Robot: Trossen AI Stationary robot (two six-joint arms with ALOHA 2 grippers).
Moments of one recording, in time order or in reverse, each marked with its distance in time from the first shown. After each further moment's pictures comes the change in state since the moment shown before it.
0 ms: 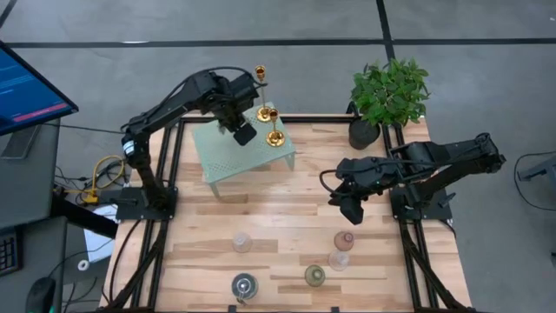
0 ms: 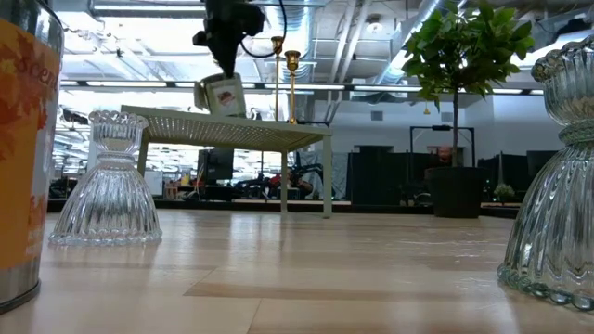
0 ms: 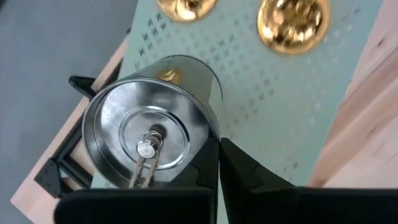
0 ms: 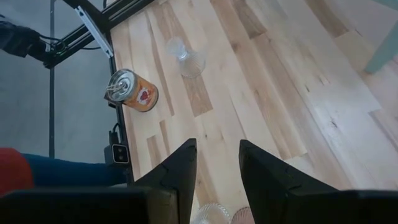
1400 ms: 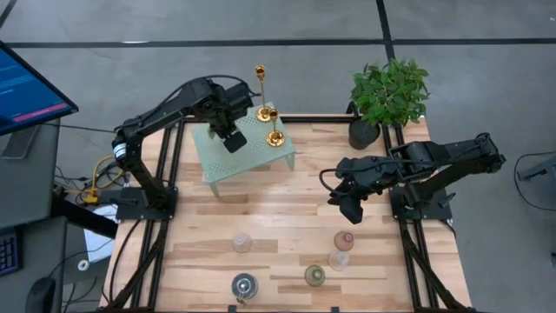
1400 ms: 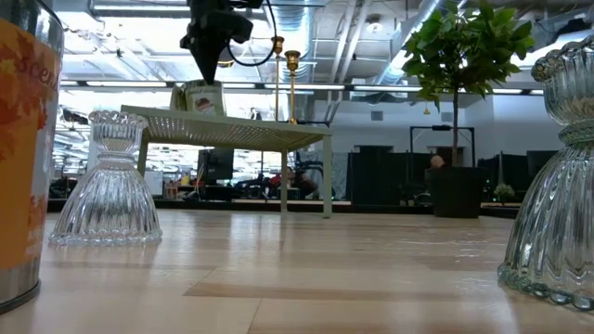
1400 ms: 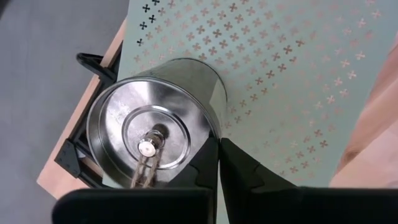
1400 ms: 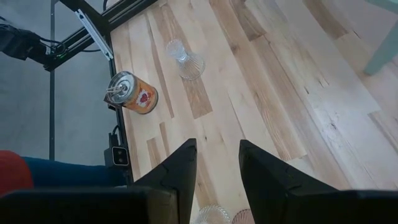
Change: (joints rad) left arm 0.006 -0.075 -0.155 -0.004 -0.039 0.058; right arm -0.002 0.000 0.000 0.005 0.000 -0.001
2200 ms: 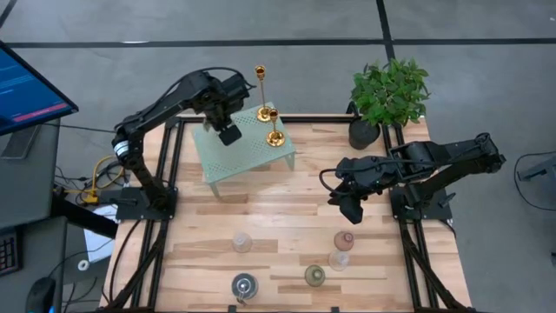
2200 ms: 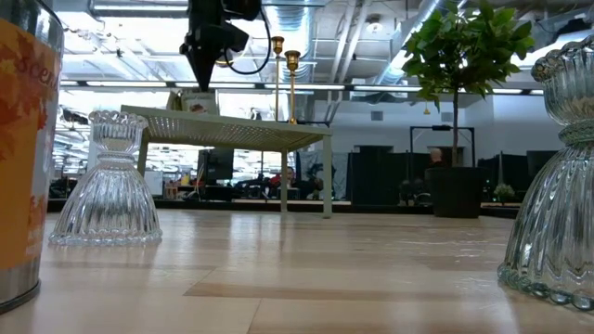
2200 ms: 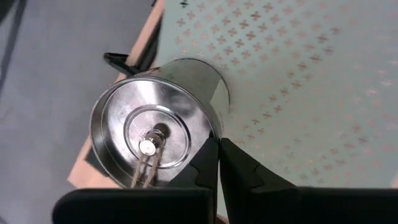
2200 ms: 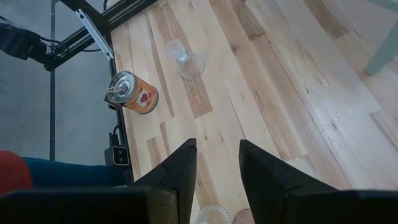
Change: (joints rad) left arm 0.089 0.016 0.000 0.000 -0.042 0.126; right arm 0.000 0.000 0.000 0.000 -0.003 0.000
